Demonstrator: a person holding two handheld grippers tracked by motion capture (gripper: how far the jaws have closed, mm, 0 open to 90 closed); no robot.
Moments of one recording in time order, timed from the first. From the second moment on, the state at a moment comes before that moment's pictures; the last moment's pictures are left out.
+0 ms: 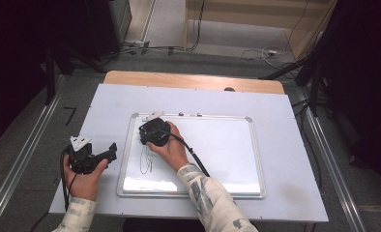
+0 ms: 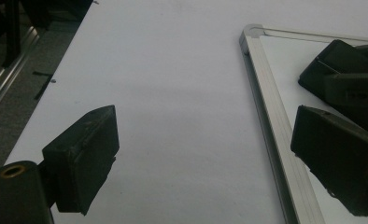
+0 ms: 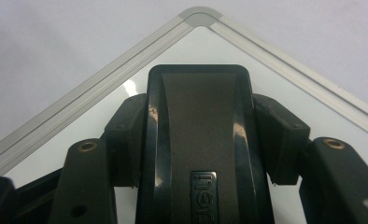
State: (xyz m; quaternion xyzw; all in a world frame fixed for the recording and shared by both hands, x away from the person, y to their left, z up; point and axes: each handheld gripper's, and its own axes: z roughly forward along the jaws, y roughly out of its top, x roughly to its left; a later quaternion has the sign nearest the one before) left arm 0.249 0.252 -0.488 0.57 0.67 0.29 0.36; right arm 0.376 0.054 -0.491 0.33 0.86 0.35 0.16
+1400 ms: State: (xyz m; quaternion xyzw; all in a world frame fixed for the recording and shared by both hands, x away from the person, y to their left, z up) left arm 0.250 0.249 -0.489 0.58 0.67 0.29 0.36; right arm 0.303 0.047 -0.496 0.29 0.87 0.37 0.14
